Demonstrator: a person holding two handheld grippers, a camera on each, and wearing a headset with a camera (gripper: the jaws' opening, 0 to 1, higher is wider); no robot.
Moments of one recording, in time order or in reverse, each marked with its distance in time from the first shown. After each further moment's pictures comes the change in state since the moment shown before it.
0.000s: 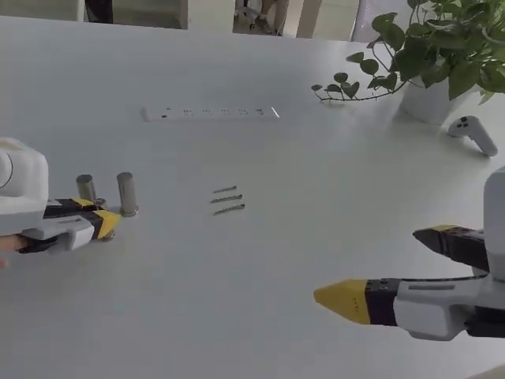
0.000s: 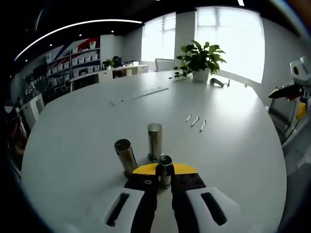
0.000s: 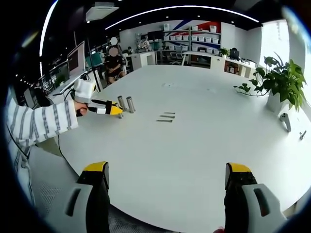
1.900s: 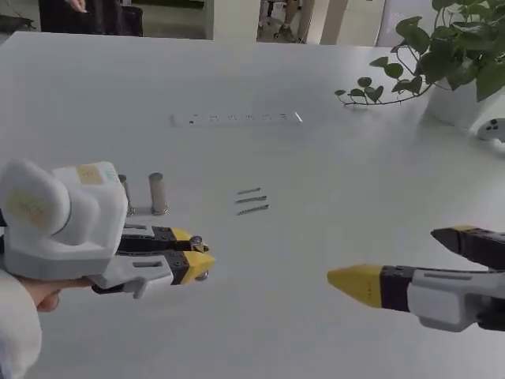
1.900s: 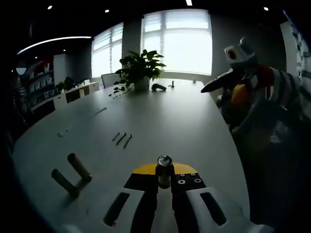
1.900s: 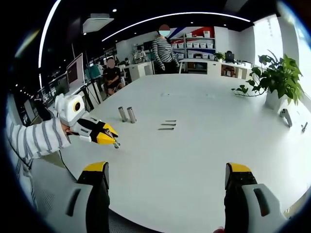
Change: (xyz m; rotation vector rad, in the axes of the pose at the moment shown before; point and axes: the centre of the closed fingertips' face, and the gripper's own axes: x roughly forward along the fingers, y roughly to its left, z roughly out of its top) left arm -0.030 -0.140 0.011 0.256 -0.062 -0.380; right arm -0.001 0.006 0.007 0.068 -0.089 0.008
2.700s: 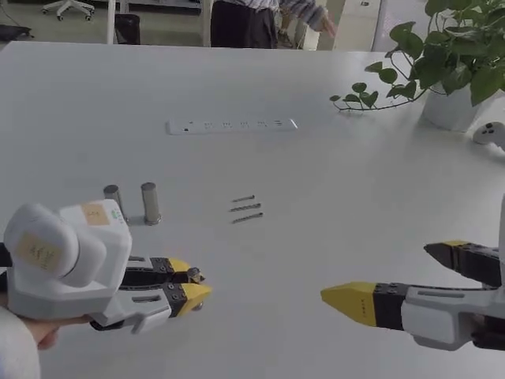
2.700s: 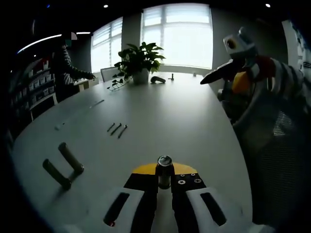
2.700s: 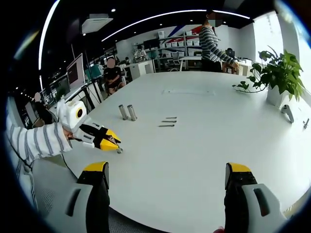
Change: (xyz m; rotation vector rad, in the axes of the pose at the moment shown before) left arm 0.009 -0.006 -0.020 0.000 0.053 0.008; right arm 0.001 -0.002 -0.007 0.020 0.014 0.017
